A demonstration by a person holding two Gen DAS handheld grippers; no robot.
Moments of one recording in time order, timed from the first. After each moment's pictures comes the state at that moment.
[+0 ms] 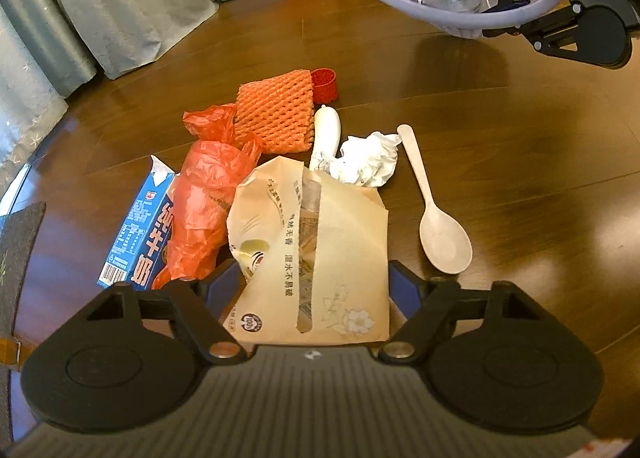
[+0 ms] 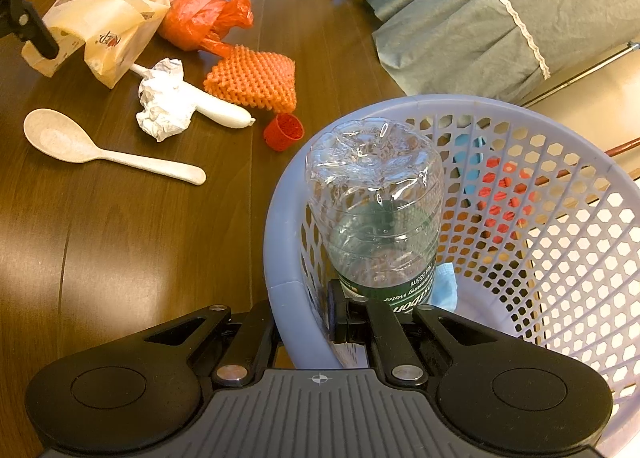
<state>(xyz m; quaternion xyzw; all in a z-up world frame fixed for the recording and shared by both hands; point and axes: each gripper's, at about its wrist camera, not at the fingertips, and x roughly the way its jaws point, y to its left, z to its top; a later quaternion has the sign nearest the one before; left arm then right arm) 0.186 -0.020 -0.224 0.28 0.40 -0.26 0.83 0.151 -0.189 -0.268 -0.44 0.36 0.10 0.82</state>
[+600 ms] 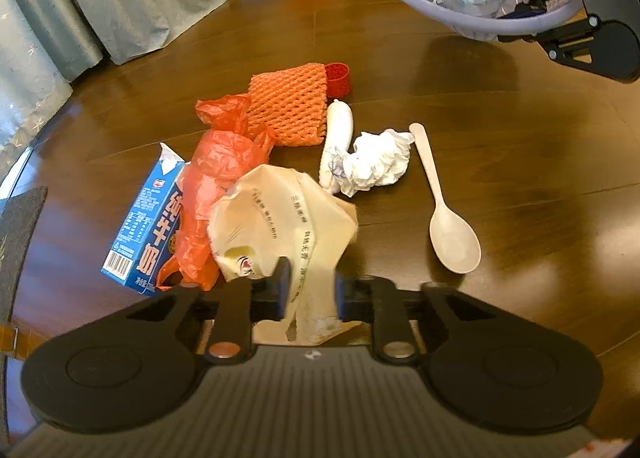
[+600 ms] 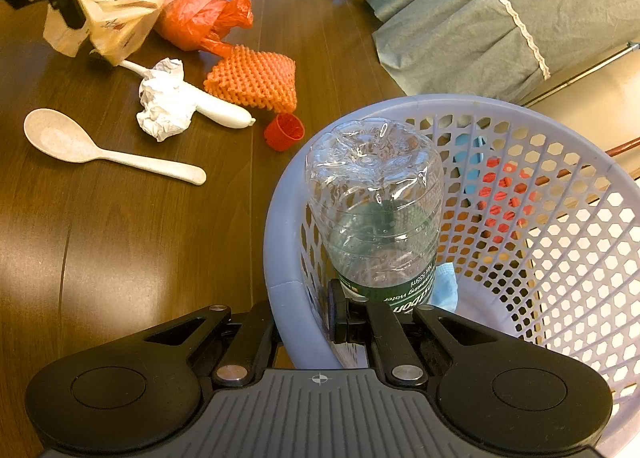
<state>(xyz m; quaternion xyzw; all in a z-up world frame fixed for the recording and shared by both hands) 0.193 -0.012 -0.220 0.26 0.41 -0.25 0.84 0.150 -0.189 -0.268 -0.44 0.36 0.10 0.82</state>
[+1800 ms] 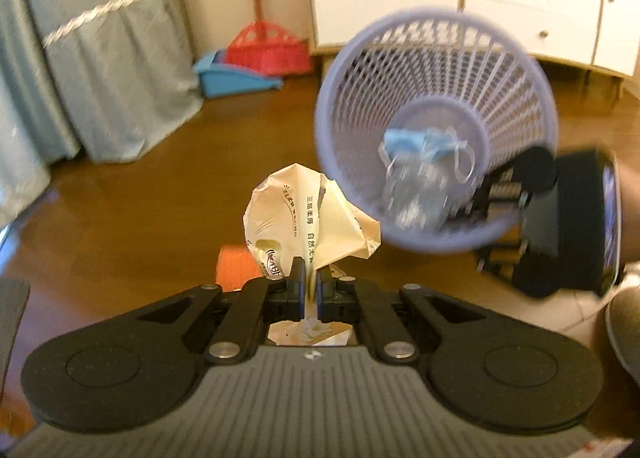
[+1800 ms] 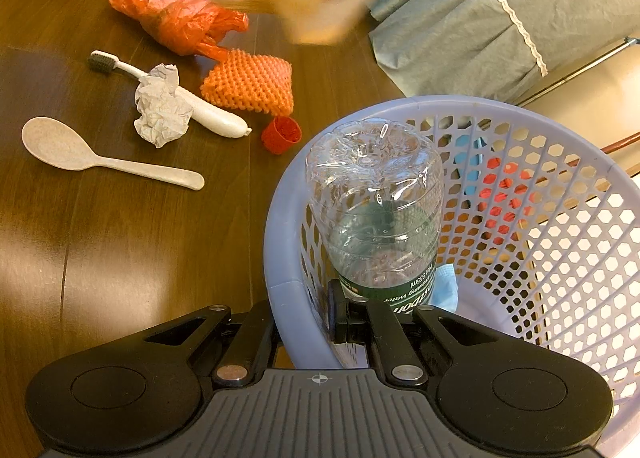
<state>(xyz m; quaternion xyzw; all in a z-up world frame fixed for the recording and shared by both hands) 0.222 -0.076 -0.101 0.19 0.32 -0.33 0.87 0.152 -0.189 -0.265 -0.43 0.36 0.10 0.82</state>
